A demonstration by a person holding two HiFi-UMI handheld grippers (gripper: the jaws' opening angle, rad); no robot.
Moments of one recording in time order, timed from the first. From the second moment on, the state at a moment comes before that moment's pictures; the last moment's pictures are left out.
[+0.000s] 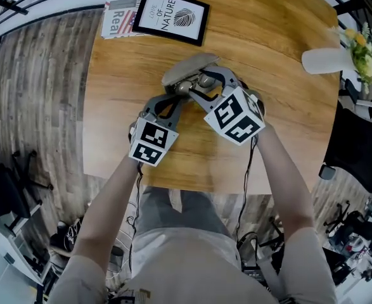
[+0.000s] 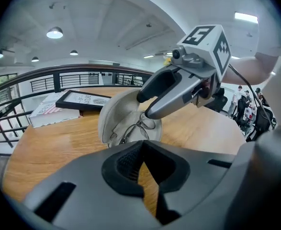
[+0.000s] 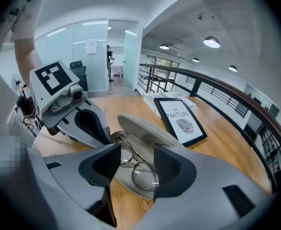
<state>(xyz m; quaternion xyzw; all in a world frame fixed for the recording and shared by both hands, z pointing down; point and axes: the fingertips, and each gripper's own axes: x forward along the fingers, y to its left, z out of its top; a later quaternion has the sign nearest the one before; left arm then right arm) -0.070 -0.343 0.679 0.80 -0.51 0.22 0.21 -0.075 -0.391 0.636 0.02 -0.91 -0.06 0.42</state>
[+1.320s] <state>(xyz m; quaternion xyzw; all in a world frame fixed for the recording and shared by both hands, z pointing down) -0.072 -0.340 0.686 0.82 -0.50 0.20 0.19 -0.072 -0.373 0.698 -0.35 -0.65 -0.25 0.63</state>
